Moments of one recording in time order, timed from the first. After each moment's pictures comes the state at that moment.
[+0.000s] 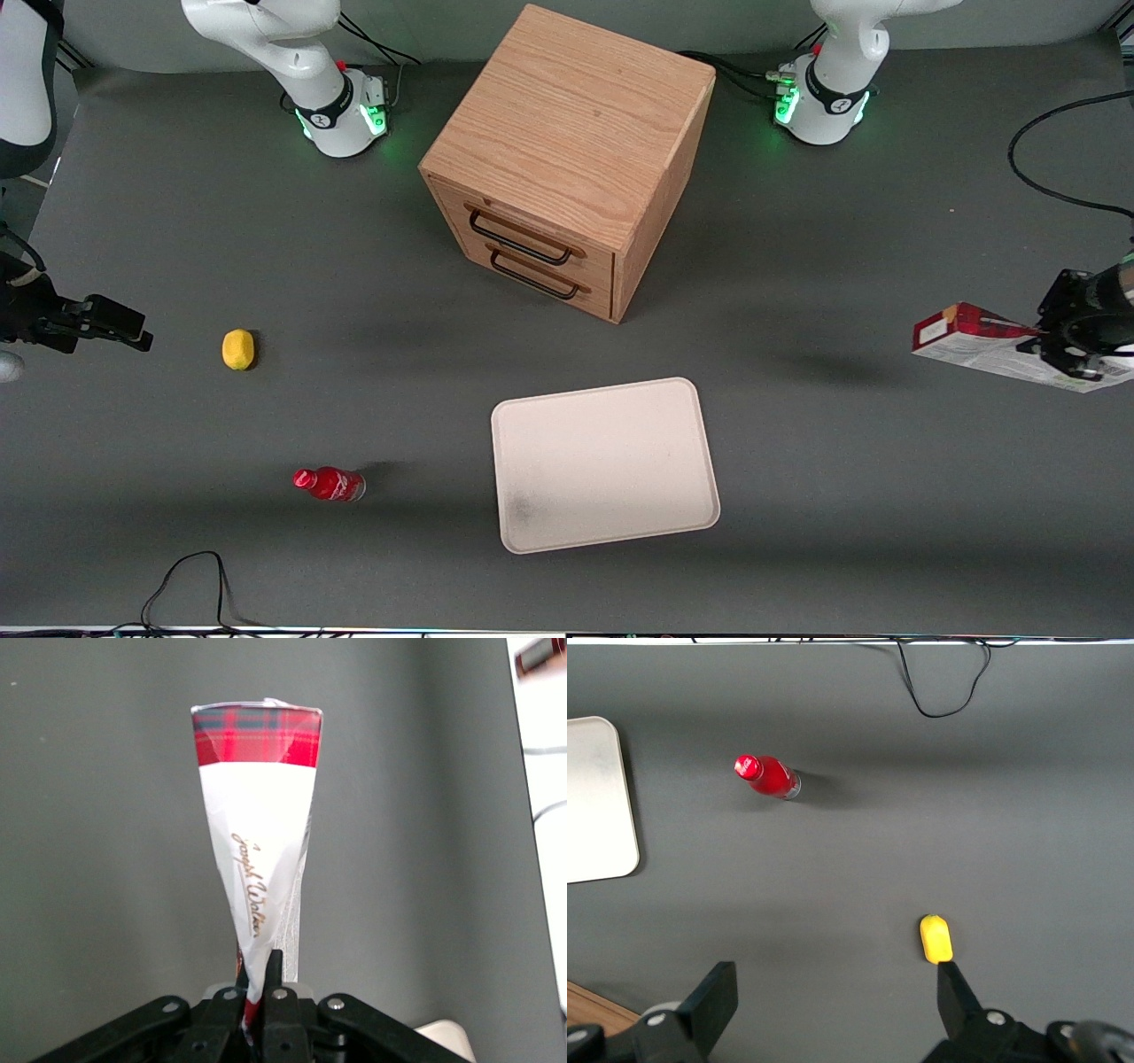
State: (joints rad) arm 0.05 0.23 -0.04 -1.50 0.02 1.74 -1.28
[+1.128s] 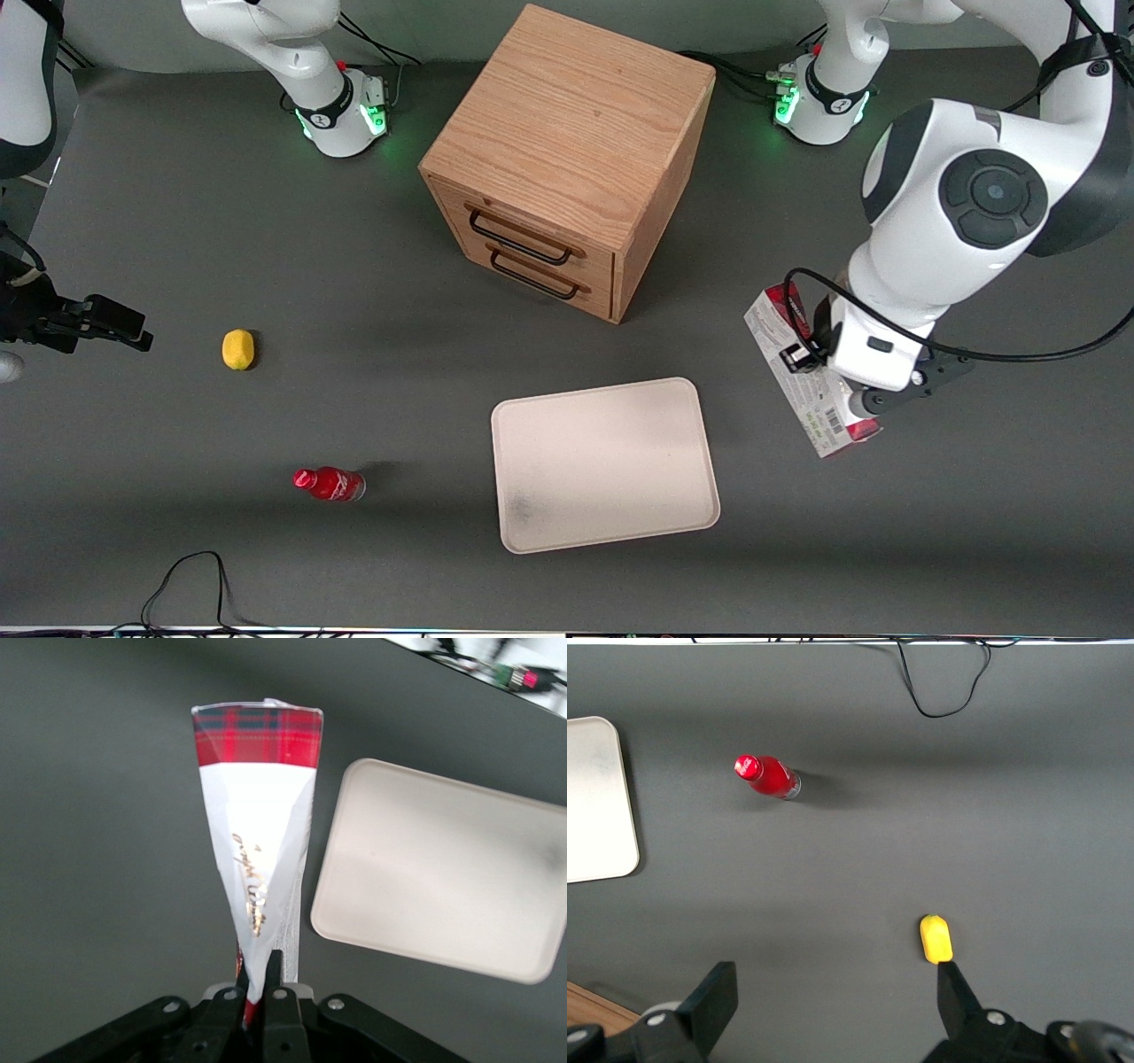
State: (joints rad) arm -0.31 0.36 -0.06 -1.36 0.02 1.80 -0.71
